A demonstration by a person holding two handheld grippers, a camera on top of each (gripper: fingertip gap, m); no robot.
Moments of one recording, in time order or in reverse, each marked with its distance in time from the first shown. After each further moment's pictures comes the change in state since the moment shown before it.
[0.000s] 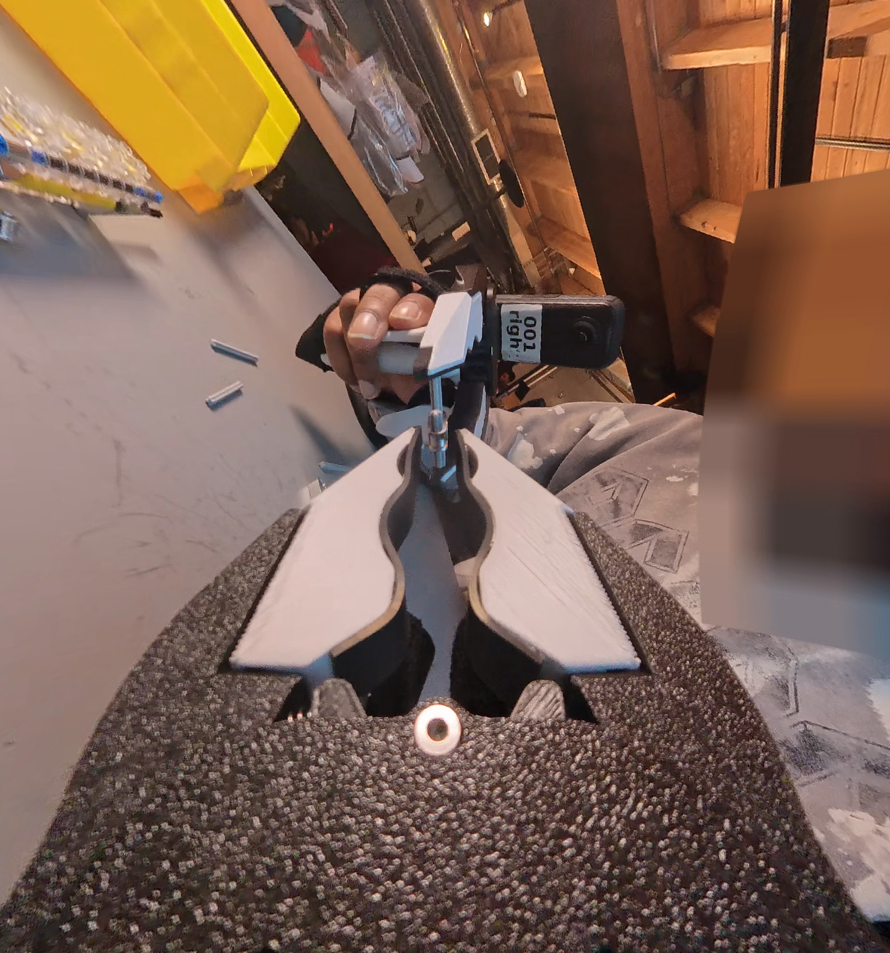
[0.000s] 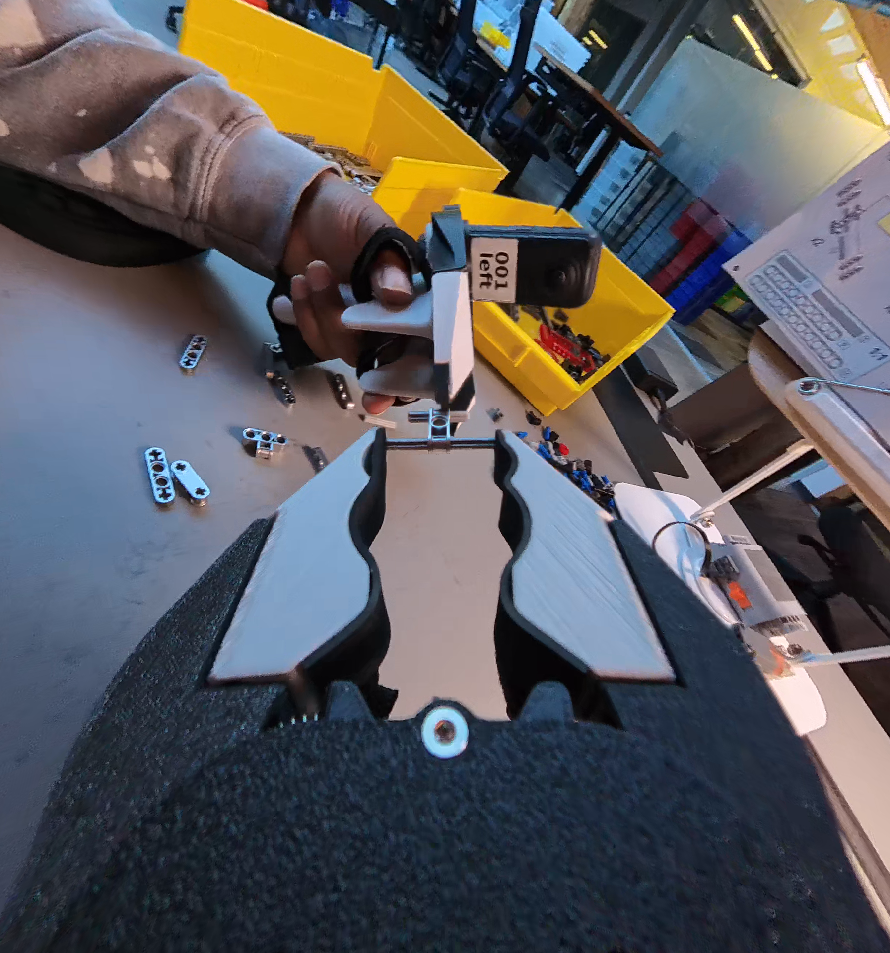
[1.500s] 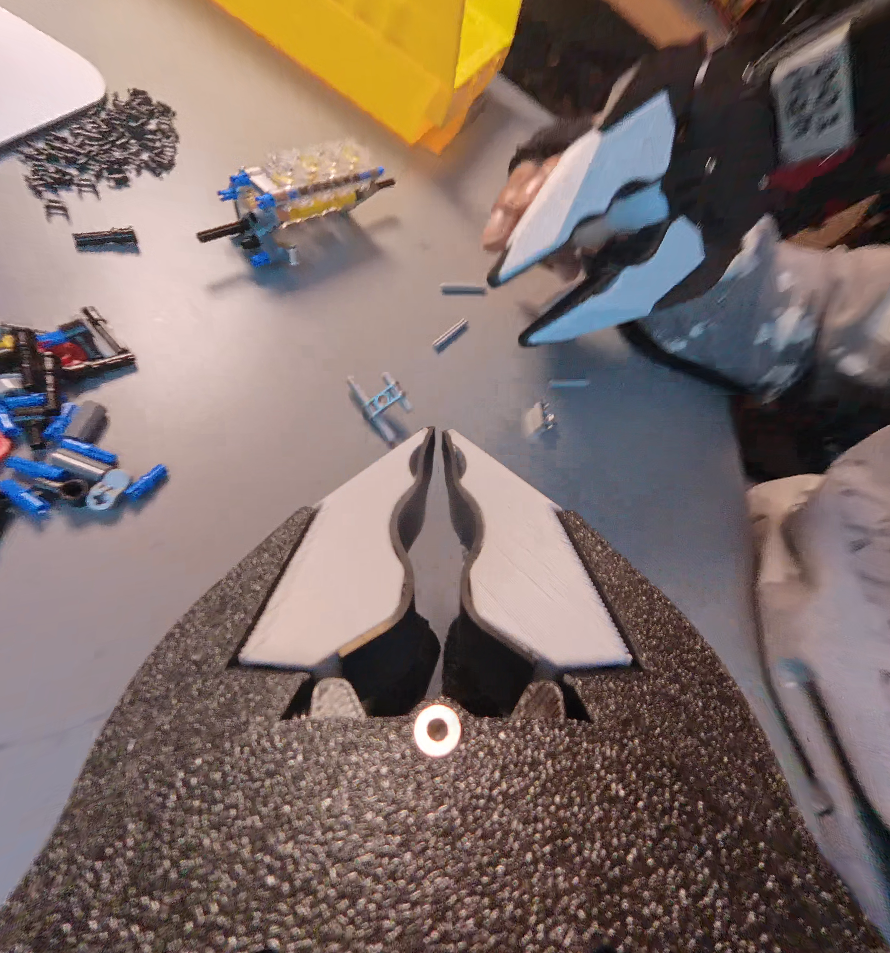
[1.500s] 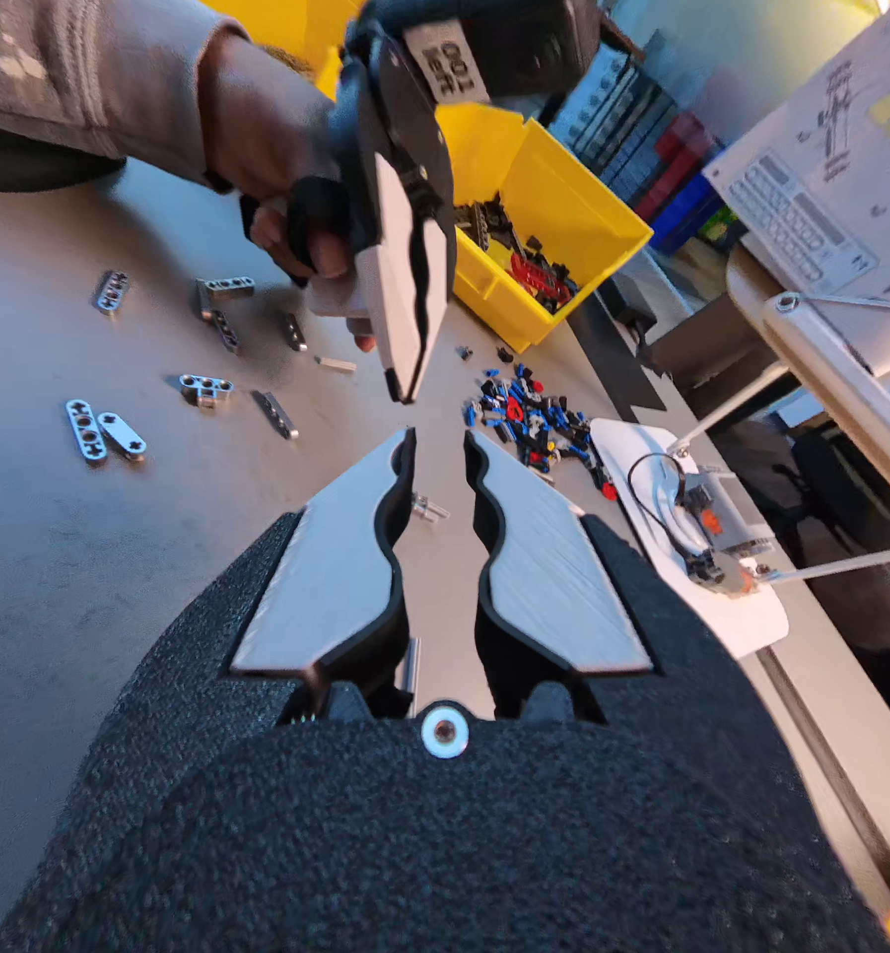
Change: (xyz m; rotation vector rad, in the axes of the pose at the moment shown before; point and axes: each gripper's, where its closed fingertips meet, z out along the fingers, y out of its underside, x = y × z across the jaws) left arm -0.054 0.007 -0.027 -0.213 -0.587 0.432; right arm 0.018 0.028 -0.005 -0.124 0.061 0.029
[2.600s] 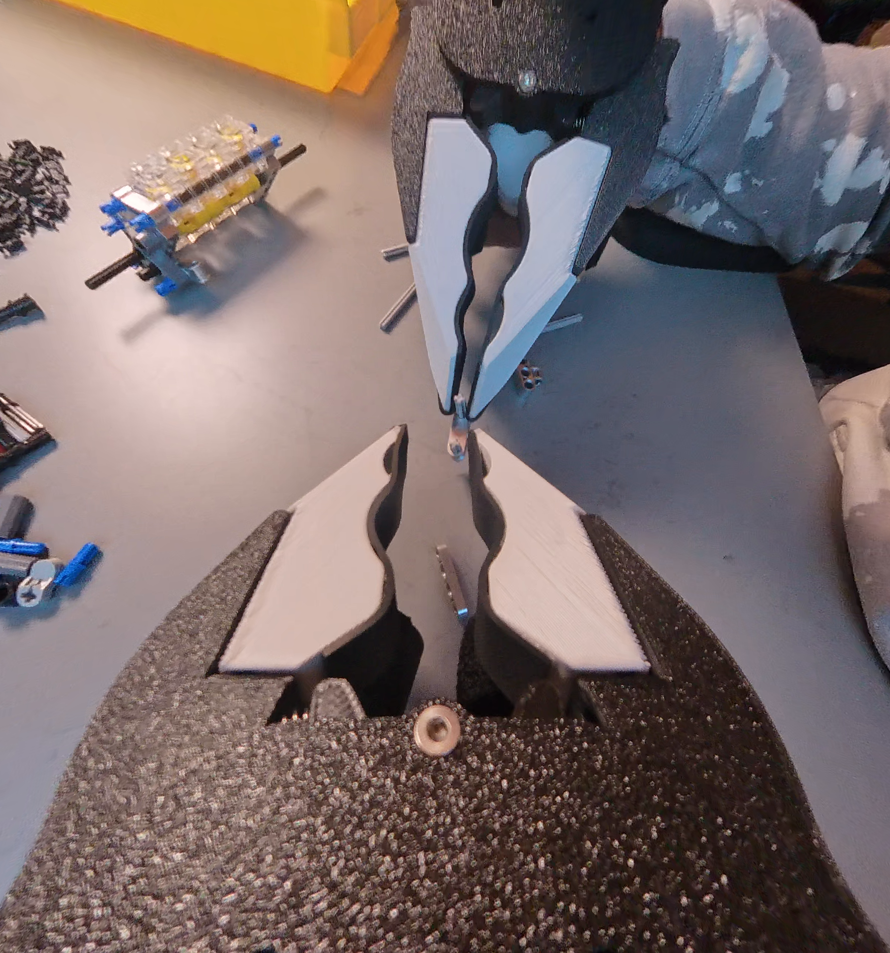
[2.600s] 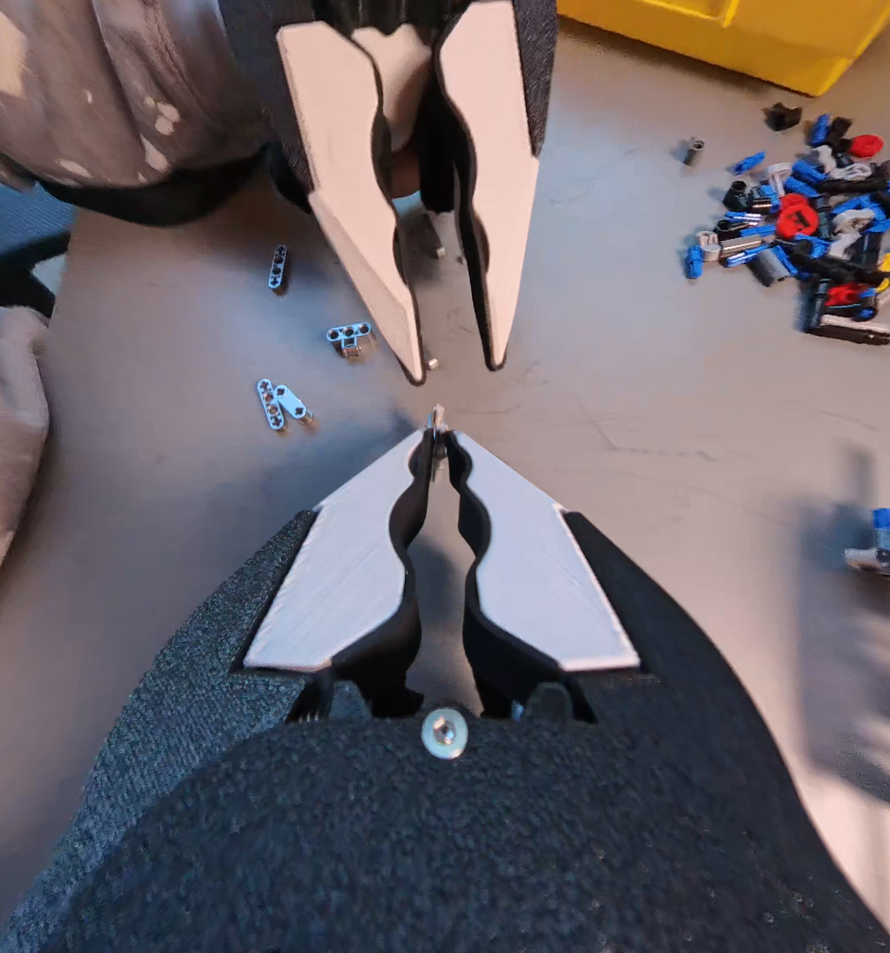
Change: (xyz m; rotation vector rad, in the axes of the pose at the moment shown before) left arm 0.022 0.019 0.024 -0.102 -0.028 0.282; right arm -0.056 0.034 0.008 -0.246 -0.480 0.475
